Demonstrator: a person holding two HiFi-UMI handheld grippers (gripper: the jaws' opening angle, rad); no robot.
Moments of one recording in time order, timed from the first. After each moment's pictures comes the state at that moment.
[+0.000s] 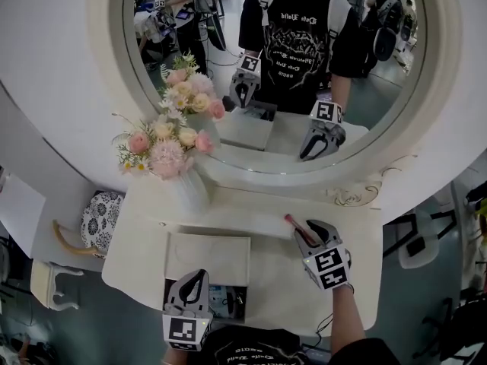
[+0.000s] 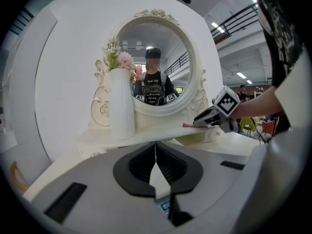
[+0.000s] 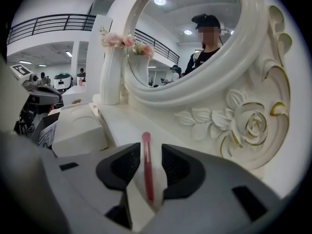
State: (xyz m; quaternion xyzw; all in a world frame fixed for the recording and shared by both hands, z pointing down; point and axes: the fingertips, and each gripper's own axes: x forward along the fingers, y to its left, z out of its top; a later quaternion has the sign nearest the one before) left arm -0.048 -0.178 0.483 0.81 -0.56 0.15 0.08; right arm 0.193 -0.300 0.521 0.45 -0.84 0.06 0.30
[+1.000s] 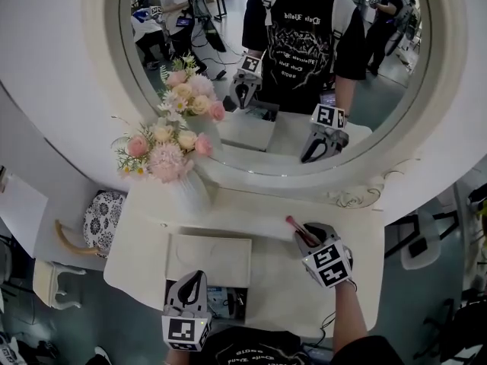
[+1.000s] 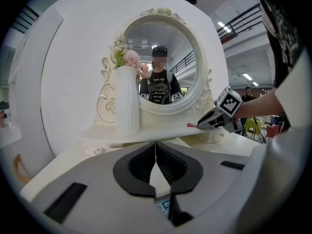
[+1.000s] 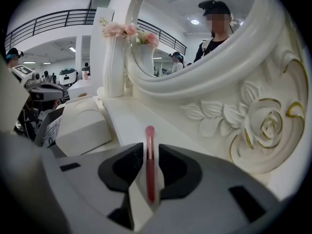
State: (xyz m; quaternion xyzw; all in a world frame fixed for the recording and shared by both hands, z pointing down) left arm -0.058 -0.180 0.487 0.79 -0.58 0.14 0.10; right arm 0.188 -0.301 0.536 0.41 -0.84 0.09 0.35
